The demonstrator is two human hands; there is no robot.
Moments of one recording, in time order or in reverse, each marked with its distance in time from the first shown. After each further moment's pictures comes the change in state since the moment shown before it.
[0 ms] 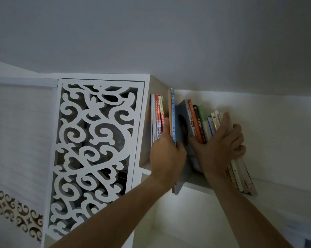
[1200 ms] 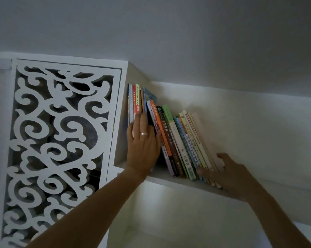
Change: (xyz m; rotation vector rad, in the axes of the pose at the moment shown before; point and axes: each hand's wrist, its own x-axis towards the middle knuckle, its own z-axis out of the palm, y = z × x) left_hand 0.054 -0.090 0.073 0.589 0.385 0.574; right_hand 0.012 0.102 -0.070 -0.018 -0.956 0.124
